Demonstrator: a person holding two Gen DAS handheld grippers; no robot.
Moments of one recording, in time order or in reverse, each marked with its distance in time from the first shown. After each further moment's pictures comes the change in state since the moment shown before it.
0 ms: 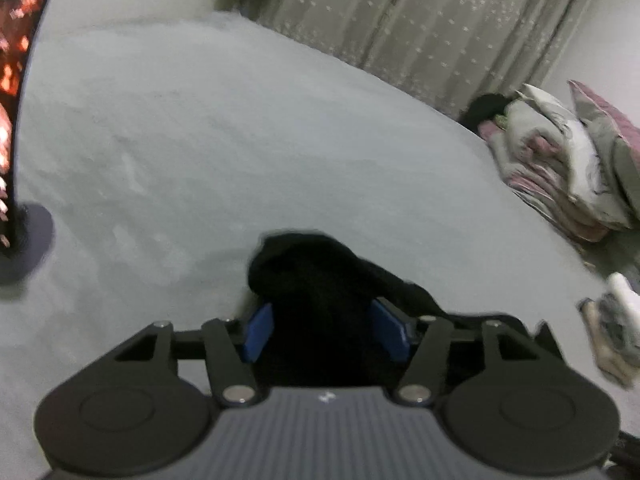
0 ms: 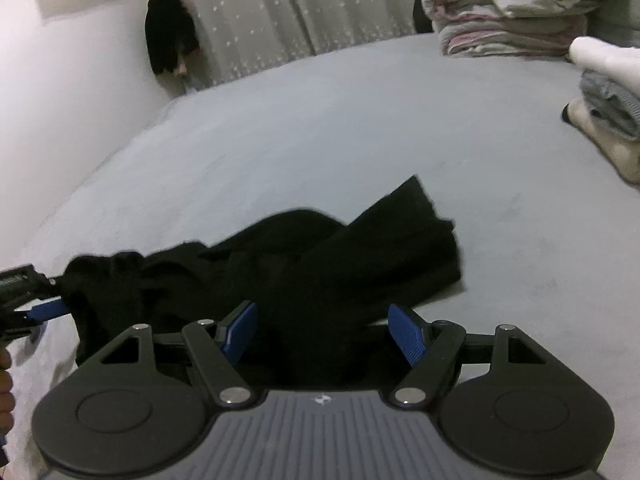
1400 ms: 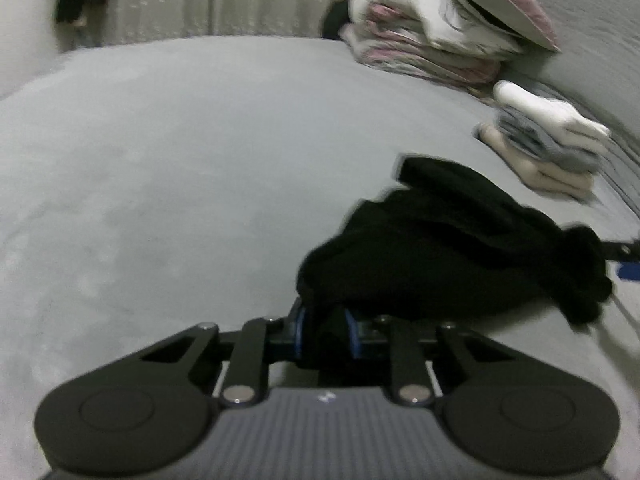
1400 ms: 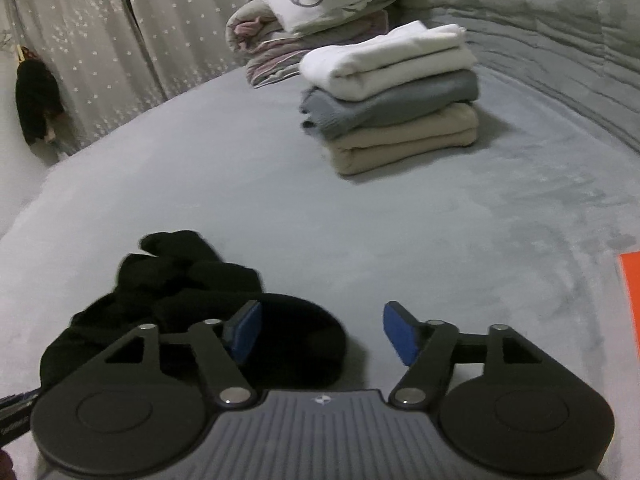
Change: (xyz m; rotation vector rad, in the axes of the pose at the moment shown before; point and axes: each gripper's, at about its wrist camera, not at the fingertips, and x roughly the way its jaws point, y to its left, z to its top) left arm 0.017 -0.169 -0.109 0.468 0.096 -0.078; right arm -0.129 -0.161 -0.011 0.262 -0.079 -0.309
